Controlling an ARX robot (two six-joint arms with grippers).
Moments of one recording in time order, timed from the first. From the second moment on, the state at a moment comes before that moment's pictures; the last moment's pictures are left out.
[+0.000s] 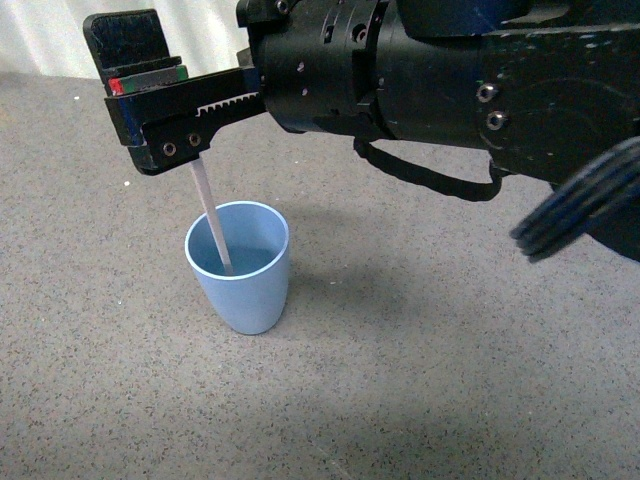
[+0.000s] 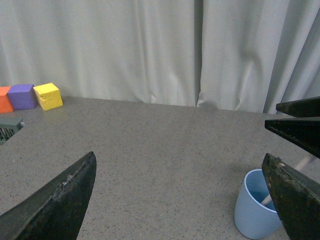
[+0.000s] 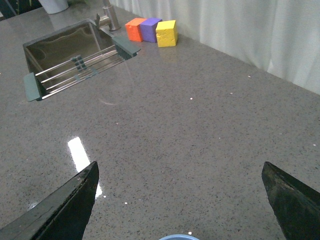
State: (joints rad) left arm 0.00 0.00 0.02 0.00 0.00 0.00; right arm 0.62 1.93 0.94 0.75 -0.36 0.06
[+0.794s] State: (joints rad) left arm 0.00 0.00 0.02 0.00 0.00 0.00; right arm 0.20 1.51 0.55 0.64 0.07 0.02
